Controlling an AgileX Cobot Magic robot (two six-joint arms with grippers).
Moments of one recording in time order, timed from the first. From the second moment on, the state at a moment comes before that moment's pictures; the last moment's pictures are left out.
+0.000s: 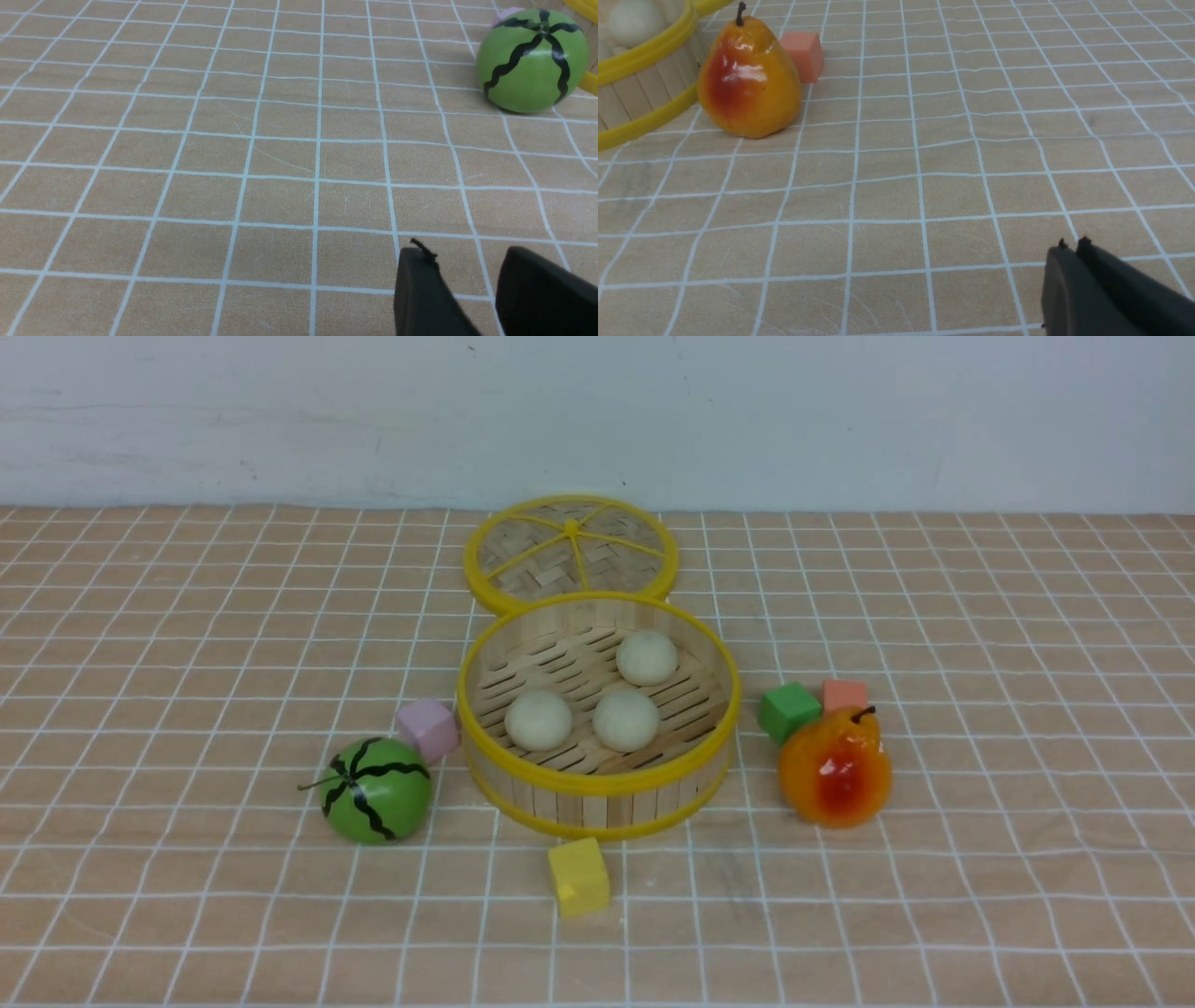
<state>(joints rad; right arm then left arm) 0.01 -0.01 0.02 -0.11 0.39 0.16 -0.06 -0.01 0.03 0.16 0.41 -0.23</state>
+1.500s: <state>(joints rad) 0.01 -0.01 0.02 -0.11 0.39 0.16 -0.06 -0.01 0.03 0.16 0.41 -0.23</state>
